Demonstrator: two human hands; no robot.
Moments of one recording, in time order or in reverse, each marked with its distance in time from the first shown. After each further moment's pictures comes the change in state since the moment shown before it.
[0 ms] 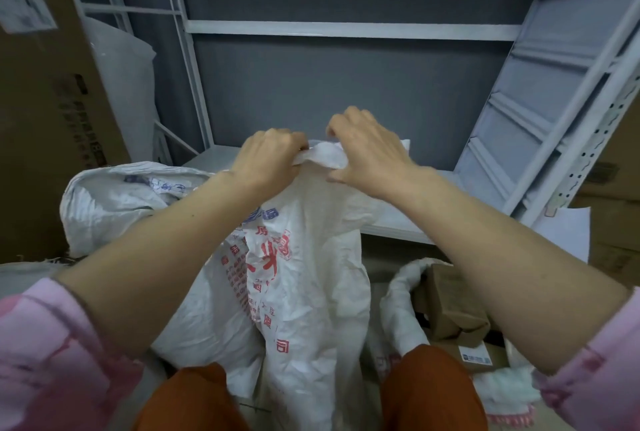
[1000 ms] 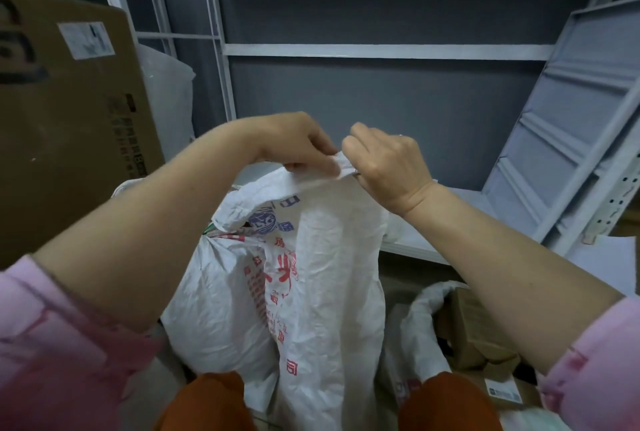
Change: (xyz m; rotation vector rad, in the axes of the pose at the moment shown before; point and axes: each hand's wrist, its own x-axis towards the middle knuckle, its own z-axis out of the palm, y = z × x) left_hand 0.014 0.009 -0.099 -0.504 -0.576 -0.112; right_hand 0.010 -0.002 0.003 -0.283 0.799 -0.403
